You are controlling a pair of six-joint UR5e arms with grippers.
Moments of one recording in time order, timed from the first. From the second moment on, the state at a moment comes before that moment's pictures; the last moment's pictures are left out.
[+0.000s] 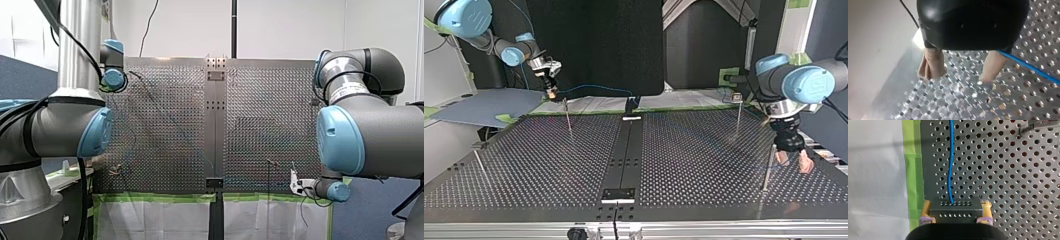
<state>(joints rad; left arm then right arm) 0.21 -1.65 -1.81 -2.70 -1.69 -2.06 1.57 -0.49 1.61 -0.88 0.96 1.55</state>
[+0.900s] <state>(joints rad) 0.21 -1.59 -1.81 -2.85 -1.61 -2.12 1.57 -0.49 1.61 -0.88 0.96 1.55</state>
